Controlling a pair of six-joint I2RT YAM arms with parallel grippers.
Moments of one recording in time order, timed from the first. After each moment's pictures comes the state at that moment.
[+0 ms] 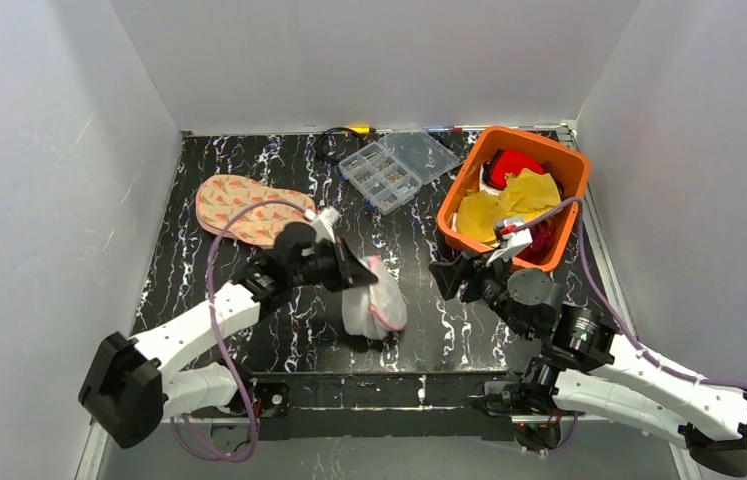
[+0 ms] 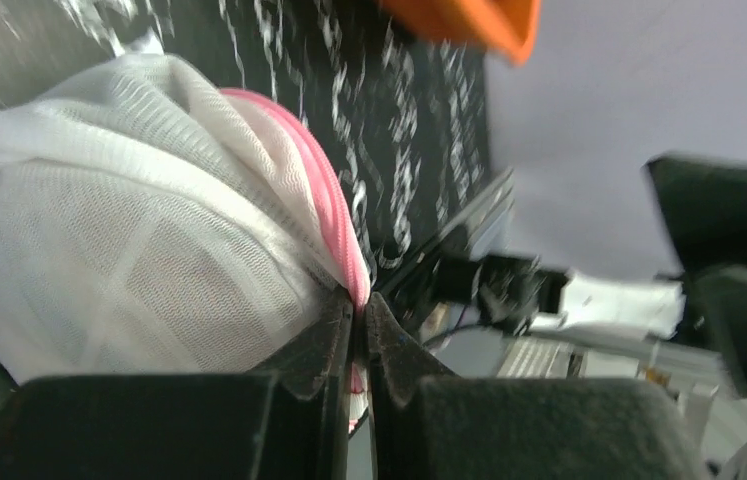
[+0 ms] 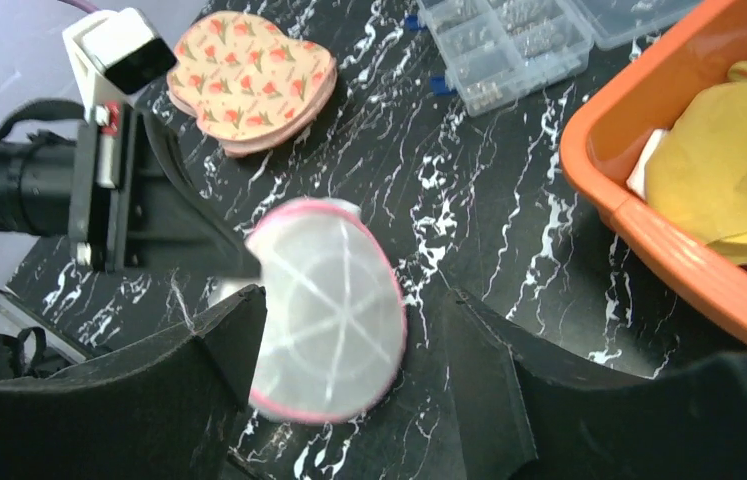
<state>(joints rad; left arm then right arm) -0.62 1.09 0.69 -0.08 0.40 -0.94 1.10 0.60 0.70 -0.31 0.51 0.48</state>
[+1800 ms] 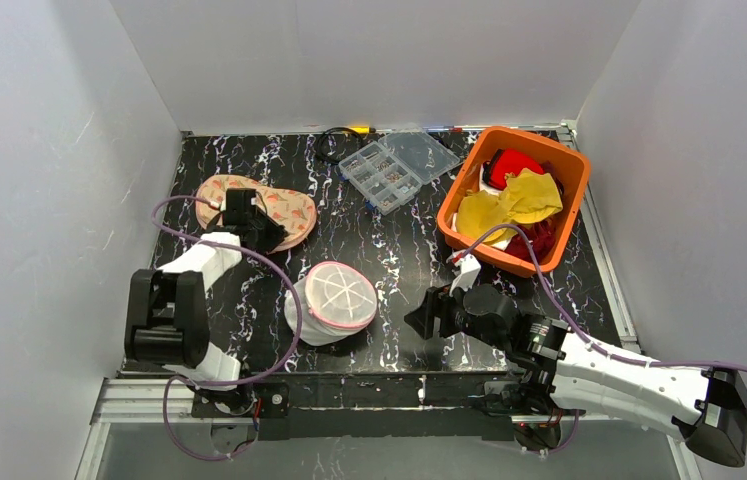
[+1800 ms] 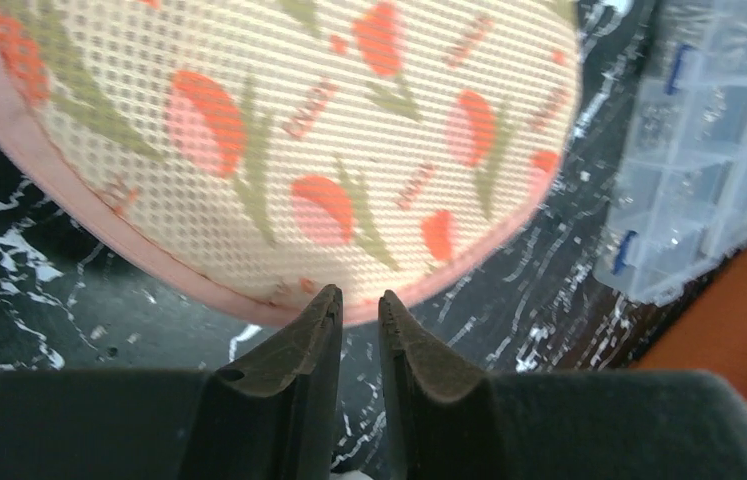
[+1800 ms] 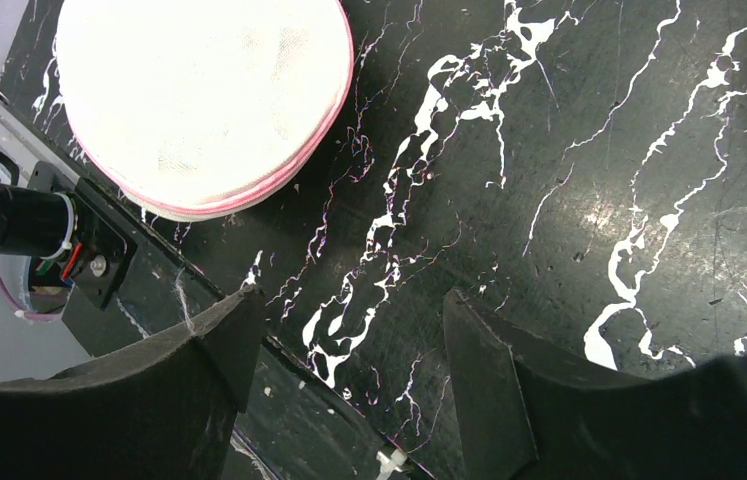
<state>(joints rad) -0.08 1.49 0.84 -0.18 0.04 -0.88 1.10 0.71 0.41 -0.17 0.19 0.66</state>
